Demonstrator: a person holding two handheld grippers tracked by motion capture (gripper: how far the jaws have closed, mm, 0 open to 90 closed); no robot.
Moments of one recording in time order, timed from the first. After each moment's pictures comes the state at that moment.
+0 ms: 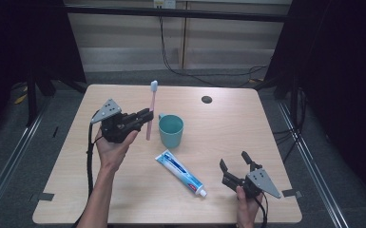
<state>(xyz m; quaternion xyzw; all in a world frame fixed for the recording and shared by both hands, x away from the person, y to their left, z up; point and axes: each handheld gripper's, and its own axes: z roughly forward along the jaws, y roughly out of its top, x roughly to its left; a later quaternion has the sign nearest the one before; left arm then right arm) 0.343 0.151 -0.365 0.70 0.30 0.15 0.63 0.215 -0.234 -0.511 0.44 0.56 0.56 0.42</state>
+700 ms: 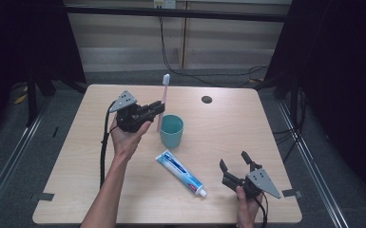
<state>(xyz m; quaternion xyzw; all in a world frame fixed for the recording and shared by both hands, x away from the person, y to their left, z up) 0.374 0.119 -0.370 0.70 0.30 0.15 0.63 0.215 -0.234 -0.511 0.44 0.56 0.56 0.42</state>
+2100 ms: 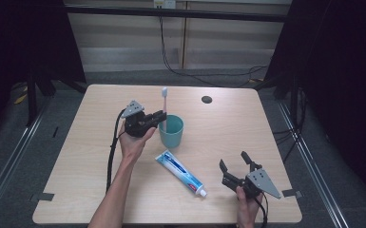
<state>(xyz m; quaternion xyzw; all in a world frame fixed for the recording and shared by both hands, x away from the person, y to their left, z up) 0.398 0.114 -0.433 0.71 0.33 0.13 0.60 0.215 -0.233 -0.511 0.44 0.57 0.56 0.42</state>
